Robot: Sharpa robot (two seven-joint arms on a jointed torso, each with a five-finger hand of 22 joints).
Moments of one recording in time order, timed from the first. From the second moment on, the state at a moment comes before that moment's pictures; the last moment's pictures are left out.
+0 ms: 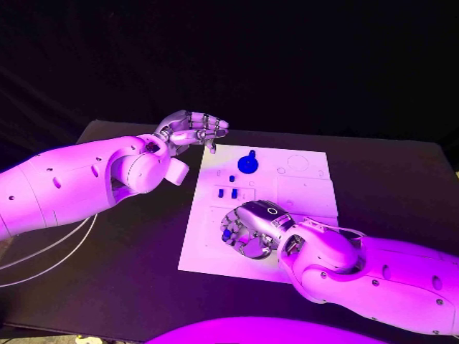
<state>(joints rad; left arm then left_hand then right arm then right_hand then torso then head) 1.22 -0.82 -0.01 1.41 -0.20 -0.17 0.27 1.41 -0.19 0.59 0.00 0.16 0.82 0.21 0.27 0.37 0.78 0.16 0.51 0.20 1.01 0.07 1.13 0.51 0.18 0.92 0.16 0.97 0.70 1.05 -0.64 -0.17 1.75 -1.66 -0.42 -0.30 1.29 -0.22 0.59 0.08 0.09 0.94 0.13 0.19 0.46 1.28 0.05 0.10 0.16 1.47 -0.03 1.39 1.23 0.08 1.47 0.06 1.20 1.31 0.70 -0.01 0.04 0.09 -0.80</state>
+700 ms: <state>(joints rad) 1.22 -0.83 -0.01 1.41 -0.20 -0.17 0.27 1.41 -0.19 0.59 0.00 0.16 0.82 0.21 0.28 0.37 0.78 0.16 0.51 0.20 1.01 0.07 1.13 0.51 0.18 0.92 0.16 0.97 0.70 1.05 -0.72 -0.17 1.82 -1.65 -0.47 -0.30 1.27 -0.25 0.56 0.09 0.08 0.77 0.09 0.09 0.42 1.28 0.04 0.09 0.20 1.47 -0.04 1.39 1.23 0.08 1.47 0.06 1.20 1.31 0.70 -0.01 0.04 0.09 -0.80</state>
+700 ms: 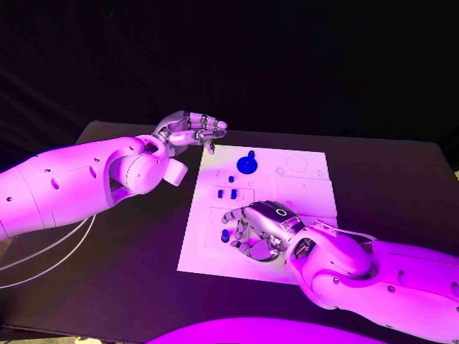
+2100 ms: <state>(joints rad) 1.20 -0.84 -0.02 1.42 -0.20 -0.16 0.27 1.41 -0.19 0.59 0.00 0.16 0.82 0.21 0.28 0.37 0.77 0.16 0.51 0.20 1.01 0.08 1.13 0.51 0.18 0.92 0.16 0.97 0.70 1.15 -1.19 -0.19 1.96 -1.20 -0.43 -0.37 1.19 -0.21 0.28 0.25 0.14 0.90 0.11 0.35 0.53 1.40 0.03 1.27 1.31 1.47 -0.04 1.51 1.31 0.05 1.47 0.06 1.41 1.31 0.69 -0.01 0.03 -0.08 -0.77</state>
